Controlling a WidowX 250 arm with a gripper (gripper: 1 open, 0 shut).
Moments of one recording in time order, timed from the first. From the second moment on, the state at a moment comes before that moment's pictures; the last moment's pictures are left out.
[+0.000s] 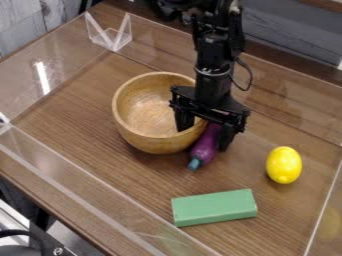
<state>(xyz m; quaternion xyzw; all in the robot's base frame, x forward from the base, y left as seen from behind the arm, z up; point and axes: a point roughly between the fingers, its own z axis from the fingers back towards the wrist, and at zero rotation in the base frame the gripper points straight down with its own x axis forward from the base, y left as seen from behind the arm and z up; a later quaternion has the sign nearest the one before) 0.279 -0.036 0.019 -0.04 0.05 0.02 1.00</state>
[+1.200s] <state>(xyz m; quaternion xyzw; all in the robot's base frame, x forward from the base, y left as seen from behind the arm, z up) 0.278 -0.039 0.019 -0.03 0.07 0.03 1.00</state>
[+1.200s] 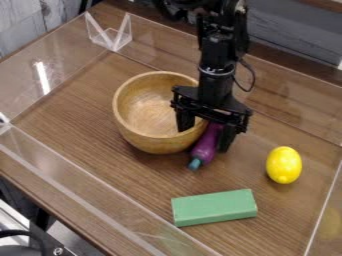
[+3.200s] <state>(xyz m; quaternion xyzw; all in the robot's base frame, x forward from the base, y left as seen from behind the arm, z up) 0.273 -0.046 0.019 -0.02 0.10 0.05 0.99</state>
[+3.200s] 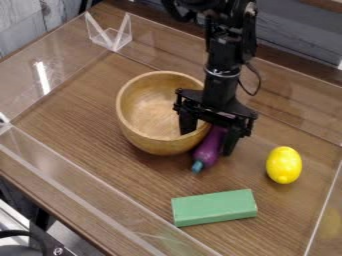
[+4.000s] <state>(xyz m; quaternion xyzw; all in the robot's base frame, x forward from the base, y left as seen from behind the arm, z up) 0.273 -0.048 0.019 -0.02 0.10 0.05 0.99</state>
